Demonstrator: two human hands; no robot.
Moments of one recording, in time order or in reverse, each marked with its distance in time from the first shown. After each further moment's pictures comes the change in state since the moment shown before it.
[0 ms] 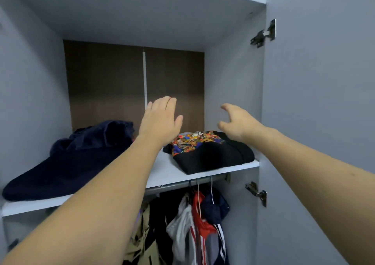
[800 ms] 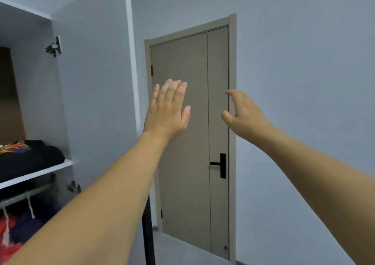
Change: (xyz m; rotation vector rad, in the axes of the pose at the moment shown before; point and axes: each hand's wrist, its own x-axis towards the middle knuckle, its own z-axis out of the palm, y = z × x) left_hand -0.043 0.521 -0.159 -0.719 0.286 0.477; right_hand -0.398 0.190 -0.371 -0.479 0.470 0.361
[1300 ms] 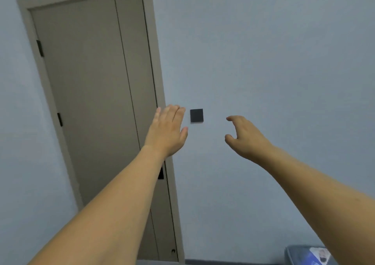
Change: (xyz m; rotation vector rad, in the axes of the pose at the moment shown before) left_hand 0.080 0.184 0.324 -0.223 -0.294 0.196; right_hand -0.022 0.338 0.016 -0.265 -0.130 0.396
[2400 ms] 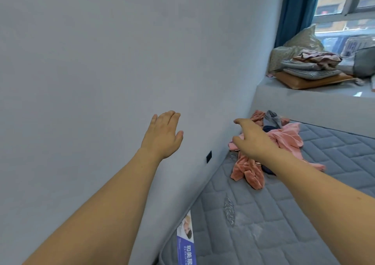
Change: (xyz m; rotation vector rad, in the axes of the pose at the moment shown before) left_hand 0.311 0.629 0.459 -0.665 -0.312 0.814; right_hand -0.101 0.652 -0.076 -0.263 0.156 1.079
